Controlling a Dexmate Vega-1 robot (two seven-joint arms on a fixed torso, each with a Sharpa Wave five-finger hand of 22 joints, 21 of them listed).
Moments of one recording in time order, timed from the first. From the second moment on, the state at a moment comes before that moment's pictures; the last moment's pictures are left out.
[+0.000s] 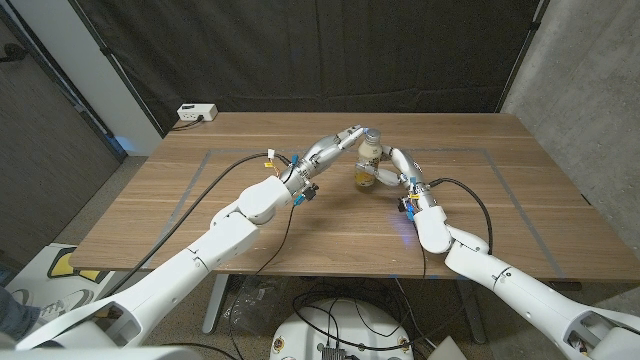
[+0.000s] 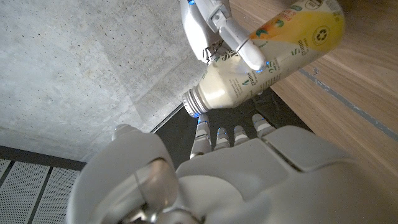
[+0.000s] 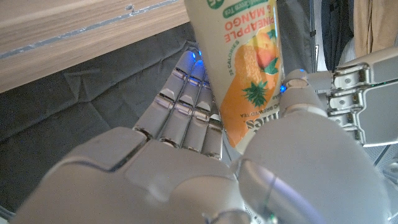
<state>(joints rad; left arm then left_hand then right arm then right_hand) 0.84 0.56 0.60 -1.69 -0.31 -0.29 -0.12 0.52 0.15 -0.21 0.08 0.22 0.22 0.04 0.21 0.19 -0.12 0.07 0.21 0.20 -0.17 0.10 0.19 0.19 -0.17 0.13 0.23 0.20 -0.87 -0.57 -0.63 -1.39 -0.38 0.38 -0.64 0.80 -0.10 0.38 -0.17 0.17 0.70 0.00 0.24 0.20 0.94 -0.06 0.23 0.18 0.83 -0.11 0.20 0.19 0.75 -0.08 0.42 0.20</state>
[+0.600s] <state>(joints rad) 0.84 0.56 0.59 -1.69 -0.32 -0.27 -0.09 0.53 0.15 -0.21 0.08 0.22 0.21 0.03 0.20 0.19 -0.12 0.07 0.21 0.20 -0.17 0.10 0.19 0.19 -0.17 0.13 0.23 0.20 -0.88 -0.58 -0.62 -1.40 -0.38 0.39 -0.63 0.80 -0.10 0.38 -0.17 0.17 0.70 0.00 0.24 0.20 0.94 -0.06 0.23 0.19 0.83 -0.11 0.20 0.19 0.75 -0.08 0.42 0.20</state>
